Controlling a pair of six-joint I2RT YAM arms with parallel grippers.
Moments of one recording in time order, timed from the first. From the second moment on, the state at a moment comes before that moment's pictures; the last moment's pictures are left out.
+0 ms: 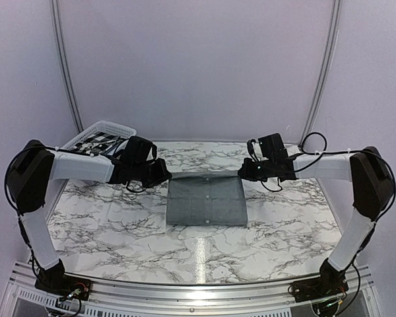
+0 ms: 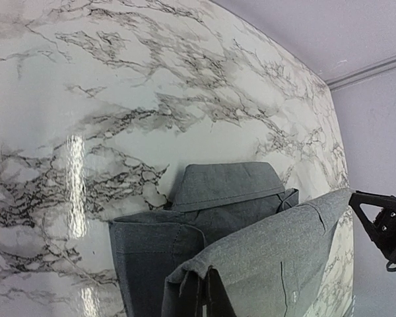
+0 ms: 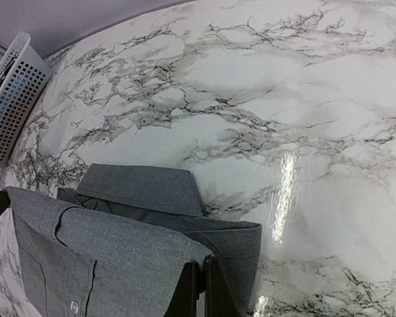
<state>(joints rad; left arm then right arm) -0.62 1.84 1.15 0.02 0.12 -0.82 0.46 1.72 1.08 -0.07 -0.14 0.47</state>
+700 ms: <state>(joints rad) -0.53 2.14 1.48 -0.08 0.12 -0.74 0.38 2.06 1.40 -0.07 -0.15 0.40</state>
